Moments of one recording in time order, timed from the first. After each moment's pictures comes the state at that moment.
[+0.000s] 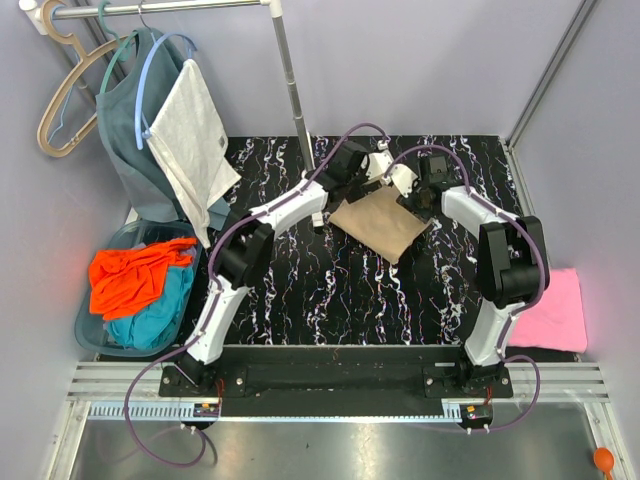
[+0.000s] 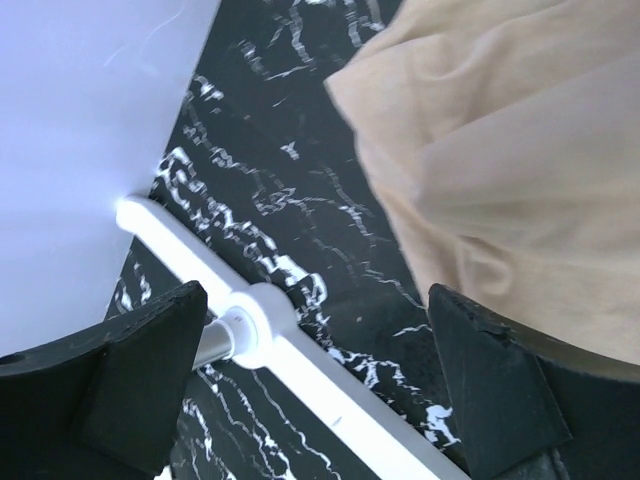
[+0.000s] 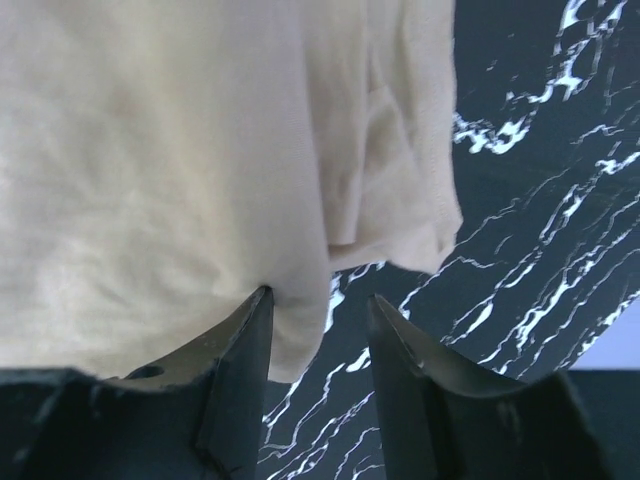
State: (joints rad) left arm -0.67 2.35 2.03 -0.27 -0.18 0.62; right arm 0.19 1.85 1.29 -0.39 0.02 -0.79
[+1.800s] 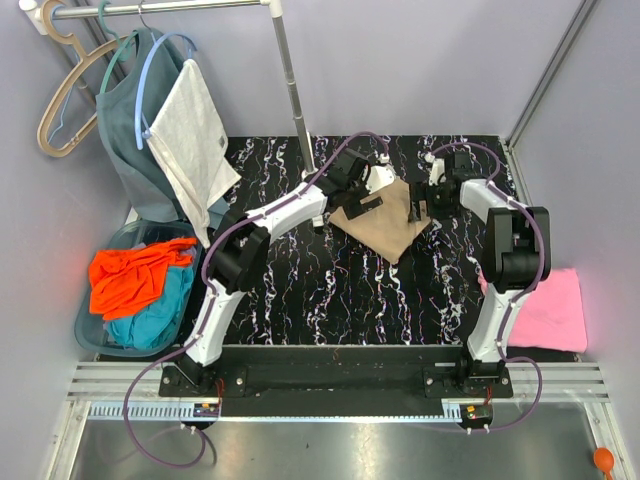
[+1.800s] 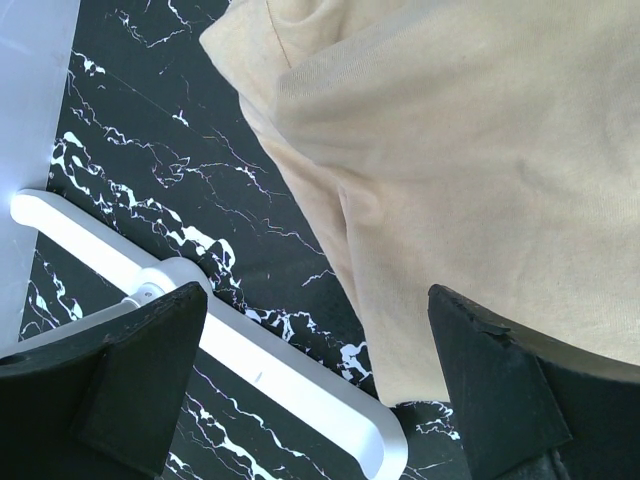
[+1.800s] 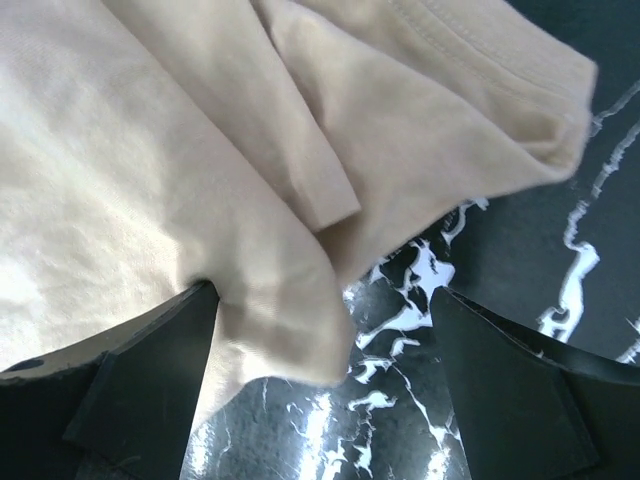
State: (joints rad) left arm -0.69 2.27 1.93 -0.39 -0.07 0.58; right arm 0.03 1.97 1.38 -0.47 -0.21 -0.07
